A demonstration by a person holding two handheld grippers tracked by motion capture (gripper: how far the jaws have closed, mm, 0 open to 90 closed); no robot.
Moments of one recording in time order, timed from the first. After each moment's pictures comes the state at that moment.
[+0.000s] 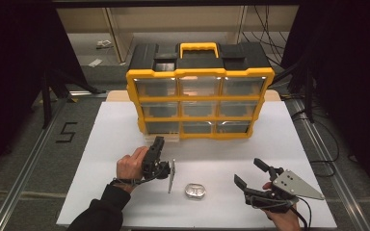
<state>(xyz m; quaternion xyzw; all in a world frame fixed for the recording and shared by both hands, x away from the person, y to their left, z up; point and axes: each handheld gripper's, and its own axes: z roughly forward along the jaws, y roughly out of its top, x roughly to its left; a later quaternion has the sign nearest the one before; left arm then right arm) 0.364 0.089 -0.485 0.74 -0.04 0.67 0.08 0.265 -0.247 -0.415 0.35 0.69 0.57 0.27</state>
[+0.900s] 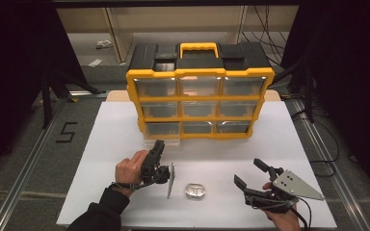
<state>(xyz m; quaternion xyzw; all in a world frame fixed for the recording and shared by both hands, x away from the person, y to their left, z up) 0.350 0.090 -0.484 0.75 -0.04 0.66 0.09 0.264 -0.247 -0.415 0.35 0.69 0.57 0.27</state>
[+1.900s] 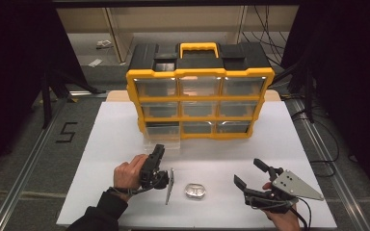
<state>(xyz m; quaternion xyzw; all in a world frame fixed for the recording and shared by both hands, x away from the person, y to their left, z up) 0.336 0.093 -0.483 0.75 -0.05 0.65 0.10 0.264 -0.246 -0.415 0.35 0.69 0.57 0.27</state>
